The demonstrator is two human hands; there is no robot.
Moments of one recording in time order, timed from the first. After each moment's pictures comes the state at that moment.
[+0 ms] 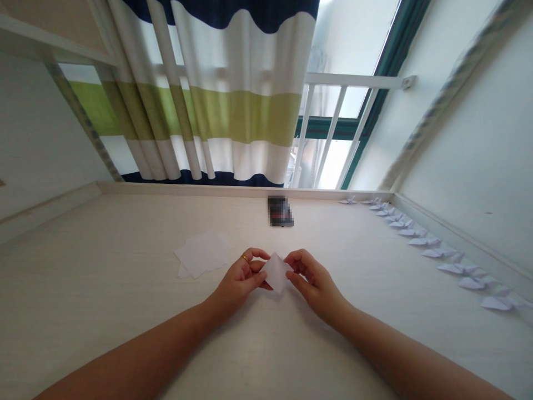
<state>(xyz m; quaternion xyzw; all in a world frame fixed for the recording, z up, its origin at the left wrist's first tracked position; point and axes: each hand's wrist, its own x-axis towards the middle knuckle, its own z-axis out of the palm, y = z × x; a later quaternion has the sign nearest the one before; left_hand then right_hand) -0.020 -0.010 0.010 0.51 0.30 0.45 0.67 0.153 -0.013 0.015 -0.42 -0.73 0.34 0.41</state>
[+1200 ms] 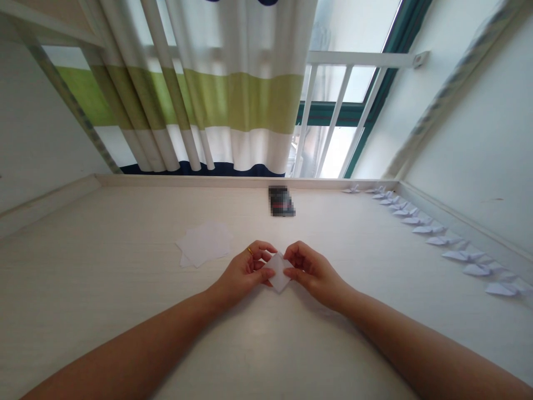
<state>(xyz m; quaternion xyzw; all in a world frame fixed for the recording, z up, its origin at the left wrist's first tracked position) -0.024 -0.007 -0.001 0.58 0.31 0.40 0.63 0.155 -0.012 0.017 -0.40 -0.72 0.43 0.36</state>
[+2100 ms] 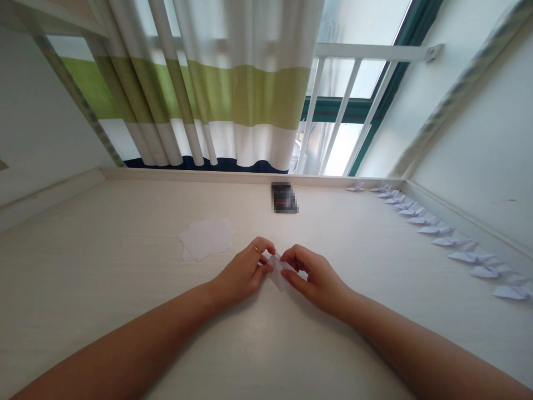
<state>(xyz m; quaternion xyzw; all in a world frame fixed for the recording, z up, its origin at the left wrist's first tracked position) -0.029 -0.010 0.004 0.75 0.39 0.36 0.39 0.149 -0.020 0.022 -0.42 -0.80 0.29 0.31</state>
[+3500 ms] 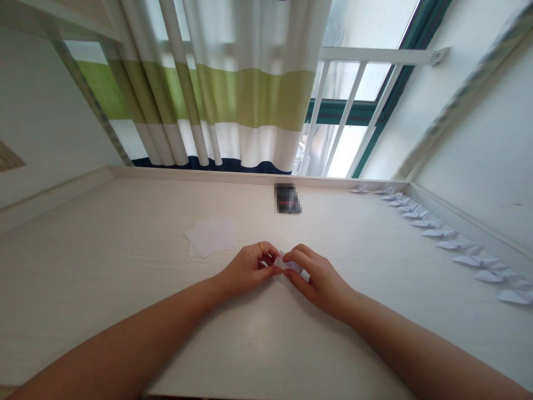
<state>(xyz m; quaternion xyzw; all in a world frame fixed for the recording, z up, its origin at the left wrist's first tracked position) -0.028 -0.007 0.005 0.70 0.39 0.34 0.50 0.151 -0.023 0.023 -0.37 -0.87 0.19 0.27</state>
